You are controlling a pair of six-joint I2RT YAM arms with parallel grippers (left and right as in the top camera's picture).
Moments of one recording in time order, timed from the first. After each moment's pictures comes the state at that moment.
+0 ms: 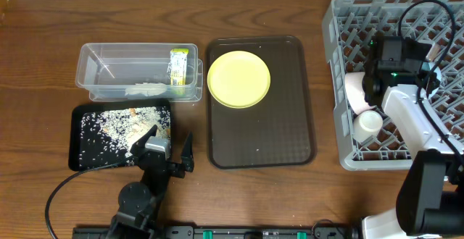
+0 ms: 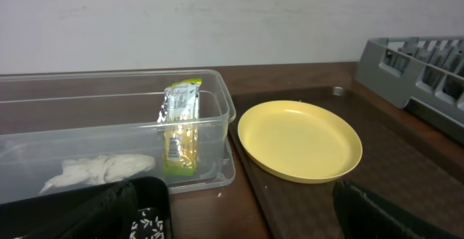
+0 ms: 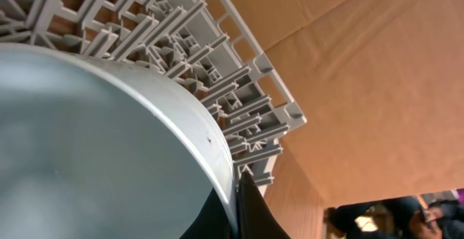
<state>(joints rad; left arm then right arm) -0.33 0.01 0.04 -0.14 -0.08 -0.09 -0.02 1.69 1.11 -0.44 1.16 0.12</state>
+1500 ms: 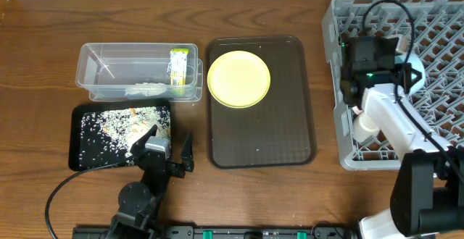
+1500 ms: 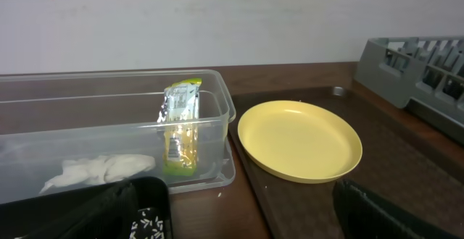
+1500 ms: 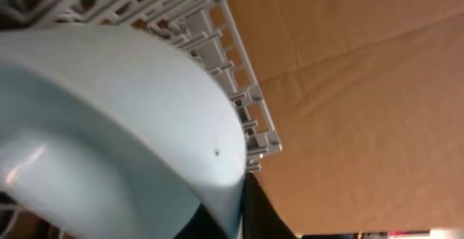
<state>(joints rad) -0.33 0.01 0.04 -0.14 -0.08 -0.09 0.13 1.70 1.12 -0.46 1.24 -0.04</state>
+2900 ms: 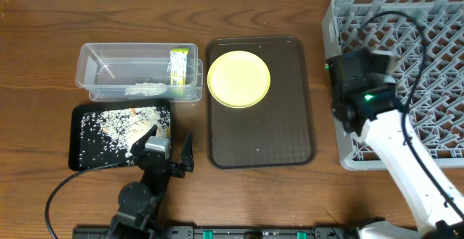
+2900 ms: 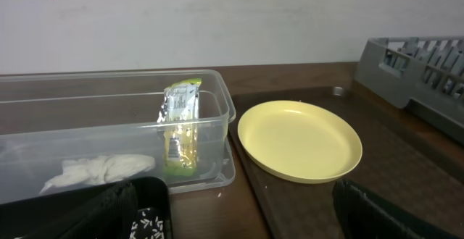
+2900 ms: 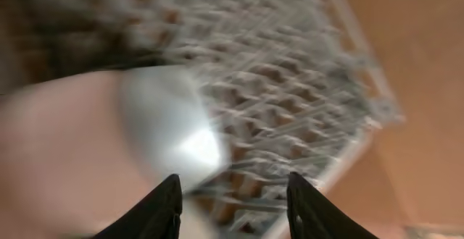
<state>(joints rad) -0.33 0.01 0.04 -0.14 -0.08 -0.09 0.32 1.42 1.11 -0.84 0.83 0.37</state>
